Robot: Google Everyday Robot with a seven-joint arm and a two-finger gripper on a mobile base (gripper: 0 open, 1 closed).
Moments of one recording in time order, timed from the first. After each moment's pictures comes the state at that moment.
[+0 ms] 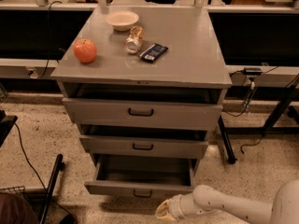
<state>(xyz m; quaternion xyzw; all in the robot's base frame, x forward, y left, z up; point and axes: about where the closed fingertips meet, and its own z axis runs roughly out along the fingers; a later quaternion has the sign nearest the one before) 0.425 -0.050 0.227 -0.59 0.70 0.28 0.27</state>
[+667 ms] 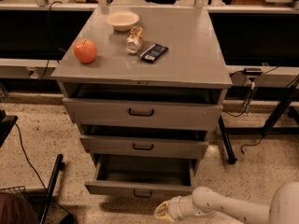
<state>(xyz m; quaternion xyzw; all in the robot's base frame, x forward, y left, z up) 0.419 -0.044 0.212 -0.58 0.71 0.30 0.27</state>
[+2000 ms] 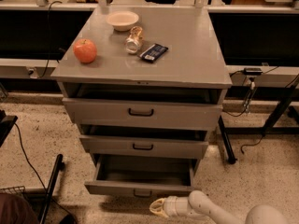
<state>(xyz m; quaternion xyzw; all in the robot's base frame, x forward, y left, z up) 0.468 -0.025 0.110 -0.56 0.68 0.31 0.36</state>
